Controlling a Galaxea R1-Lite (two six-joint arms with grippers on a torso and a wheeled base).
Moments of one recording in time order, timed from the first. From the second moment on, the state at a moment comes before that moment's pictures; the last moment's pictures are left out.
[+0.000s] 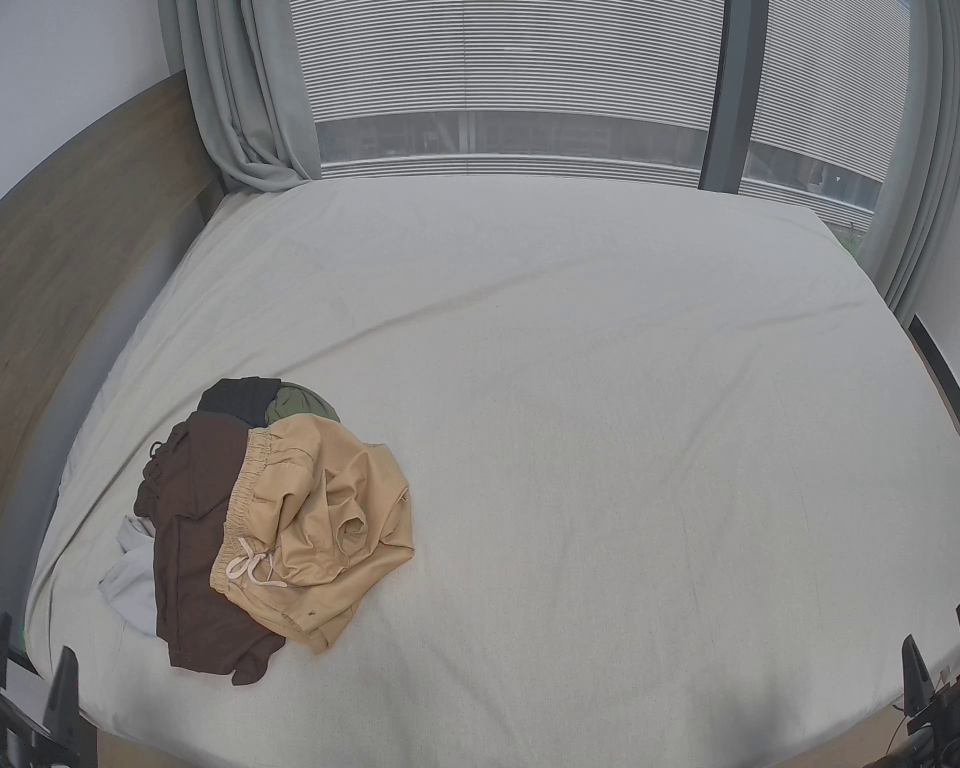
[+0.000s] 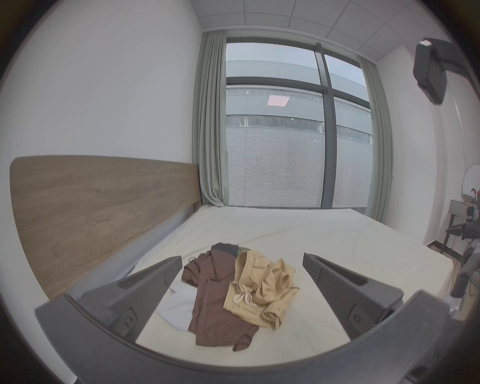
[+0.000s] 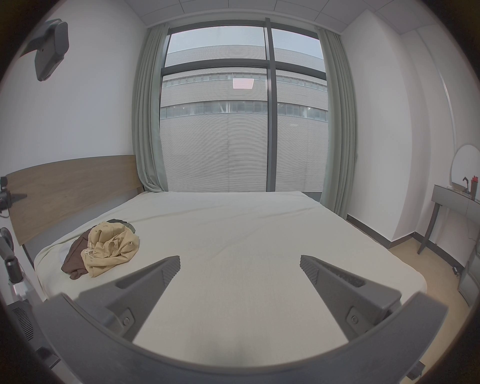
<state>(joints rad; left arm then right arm) 0.01 0.05 -0.10 -0.05 0.02 -0.04 -0.01 0.02 -0.02 -0.01 -0.03 0.00</state>
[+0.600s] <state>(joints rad) -0.01 0.23 -0.23 -0.04 -0.05 -0.10 -0.01 0.02 -0.02 -0.01 -0.04 0.00</state>
